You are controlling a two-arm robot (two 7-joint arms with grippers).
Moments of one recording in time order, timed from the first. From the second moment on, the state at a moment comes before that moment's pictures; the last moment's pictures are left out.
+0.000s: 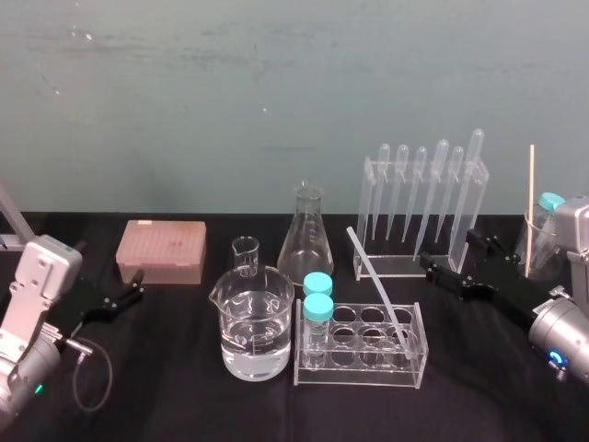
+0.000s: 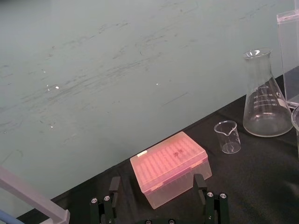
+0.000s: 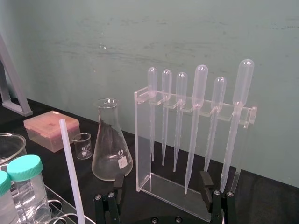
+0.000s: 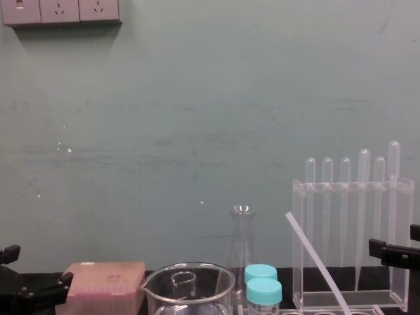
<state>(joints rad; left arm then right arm) -0.20 0.60 0.45 -1.41 -0.25 -0.12 0.03 0.24 0.46 -0.24 -1.35 0.41 -0.03 0.40</state>
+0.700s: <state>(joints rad) -0.20 0.60 0.45 -1.41 -0.25 -0.12 0.03 0.24 0.46 -0.24 -1.35 0.41 -0.04 0.40</state>
